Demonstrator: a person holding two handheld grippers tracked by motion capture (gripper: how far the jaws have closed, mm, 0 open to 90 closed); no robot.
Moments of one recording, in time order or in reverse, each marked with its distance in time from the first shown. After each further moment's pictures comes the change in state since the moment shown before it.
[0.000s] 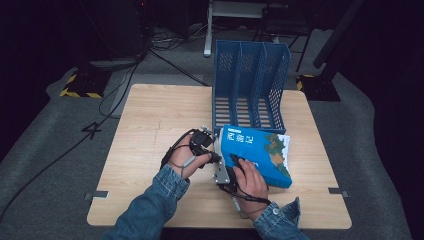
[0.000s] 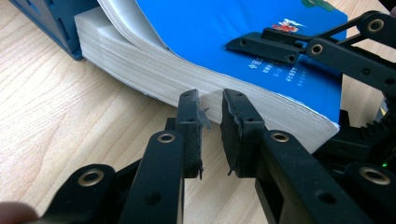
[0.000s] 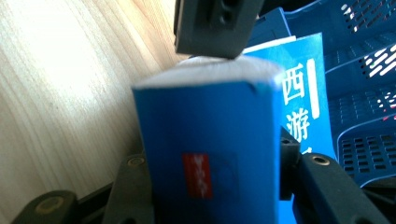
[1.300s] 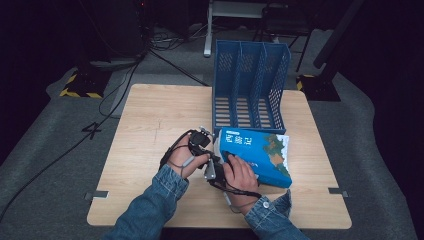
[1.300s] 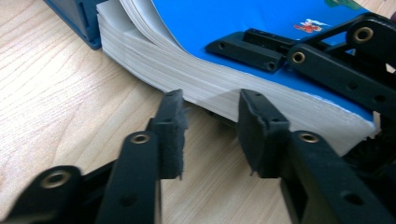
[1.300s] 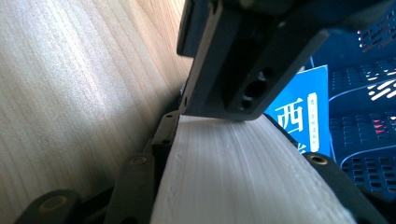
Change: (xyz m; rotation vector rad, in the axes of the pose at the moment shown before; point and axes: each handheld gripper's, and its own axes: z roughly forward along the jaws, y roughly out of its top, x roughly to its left) left arm 0.011 -0.005 0.006 -0.002 0.026 -0.039; right arm 0.005 0.023 0.021 0.031 0.009 -0.096
